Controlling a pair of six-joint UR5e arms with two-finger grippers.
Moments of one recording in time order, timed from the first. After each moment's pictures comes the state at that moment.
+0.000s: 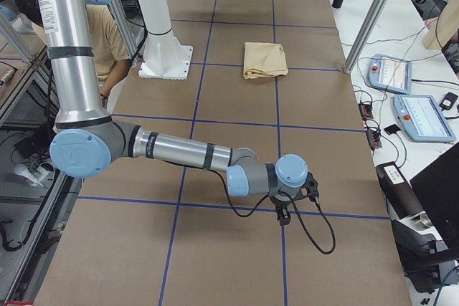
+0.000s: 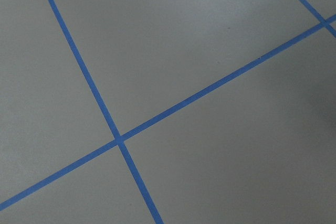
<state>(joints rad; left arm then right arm) -1.44 -1.33 -1.73 -2.30 -2.32 -0.02 1.50 -1.46 1.28 -1.26 2.39 -0.08</state>
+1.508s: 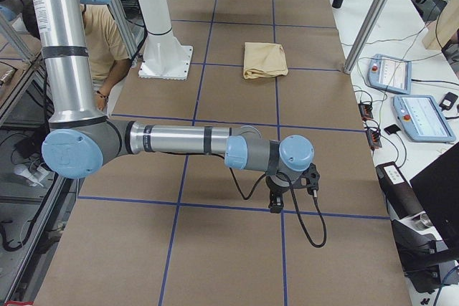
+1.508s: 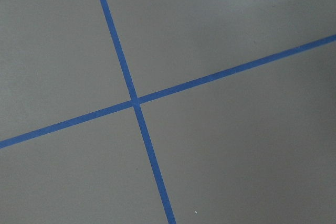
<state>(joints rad) -1.52 -1.42 -1.72 -1.94 -2.40 -0.03 1.57 -1.45 1.48 -1.69 2.42 -0.08</state>
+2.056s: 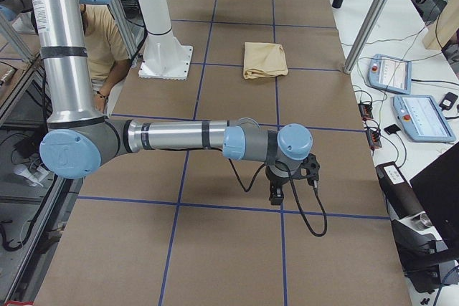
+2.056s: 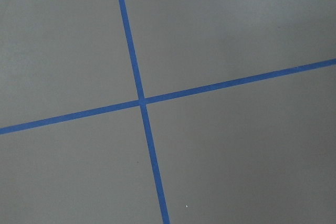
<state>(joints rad) -1.55 -1.44 -1.77 -1.80 -2.40 -0.02 1.58 -1.46 1.55 -1.69 2.42 -0.07</state>
